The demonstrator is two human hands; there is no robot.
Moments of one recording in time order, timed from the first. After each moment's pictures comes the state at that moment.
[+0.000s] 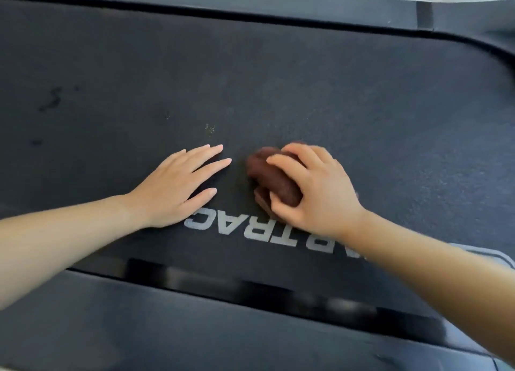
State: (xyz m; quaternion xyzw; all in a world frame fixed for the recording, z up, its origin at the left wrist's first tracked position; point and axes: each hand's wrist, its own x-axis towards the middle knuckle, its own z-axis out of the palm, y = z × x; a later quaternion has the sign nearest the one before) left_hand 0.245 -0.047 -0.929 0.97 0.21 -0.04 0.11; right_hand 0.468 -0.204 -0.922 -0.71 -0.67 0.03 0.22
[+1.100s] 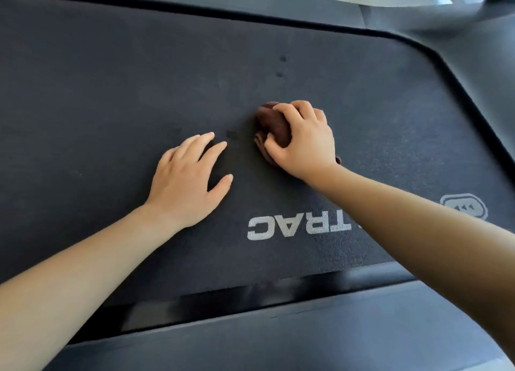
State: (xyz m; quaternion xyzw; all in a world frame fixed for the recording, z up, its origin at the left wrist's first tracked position) left_hand 0.230 0.012 -0.949 0.96 0.22 0.08 0.13; right_hand 0.417 -0.105 -0.926 -0.87 -0.44 -0.05 0.21
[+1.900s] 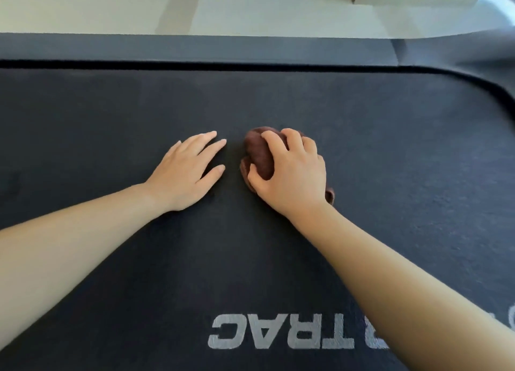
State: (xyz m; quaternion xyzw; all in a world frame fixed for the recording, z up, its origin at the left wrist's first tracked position) left_hand 0.330 0.097 -0.941 0.97 0.24 0.02 0.09; right_hand 0.475 -0.054 -0.942 -0.85 -0.47 -0.08 0.23
